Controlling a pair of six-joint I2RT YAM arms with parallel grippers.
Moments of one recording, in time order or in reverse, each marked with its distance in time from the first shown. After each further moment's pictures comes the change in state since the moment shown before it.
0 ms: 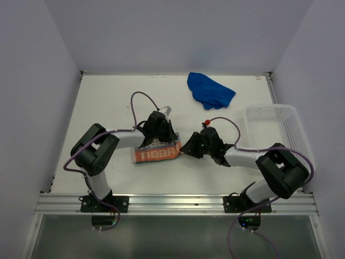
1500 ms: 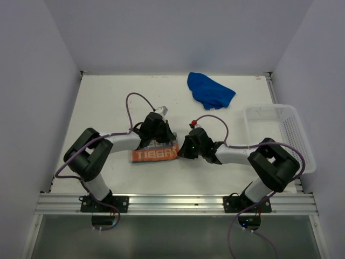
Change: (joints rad) left arm 0.000 -0.085 -0.056 -0.008 -0.032 -0.047; right arm 0.098 0.114 0.104 -0.075 0.048 -0.167
